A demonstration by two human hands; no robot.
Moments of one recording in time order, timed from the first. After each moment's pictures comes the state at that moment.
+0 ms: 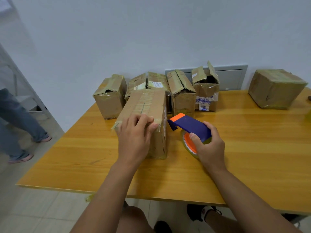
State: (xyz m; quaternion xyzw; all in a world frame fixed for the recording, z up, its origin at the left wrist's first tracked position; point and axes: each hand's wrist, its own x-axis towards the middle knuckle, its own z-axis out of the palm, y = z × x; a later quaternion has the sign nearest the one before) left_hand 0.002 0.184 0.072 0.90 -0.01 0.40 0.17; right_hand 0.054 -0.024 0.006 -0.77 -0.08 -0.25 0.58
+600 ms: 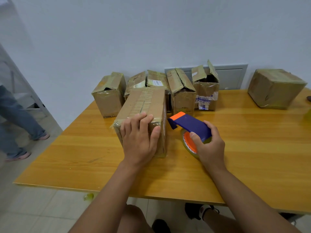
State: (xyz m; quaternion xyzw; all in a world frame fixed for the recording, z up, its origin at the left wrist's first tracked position) left_hand 0.016 0.180 0.043 0.87 -0.03 0.48 0.13; right_hand 0.054 -0.025 0.004 -0.77 -0.08 -0.25 0.58
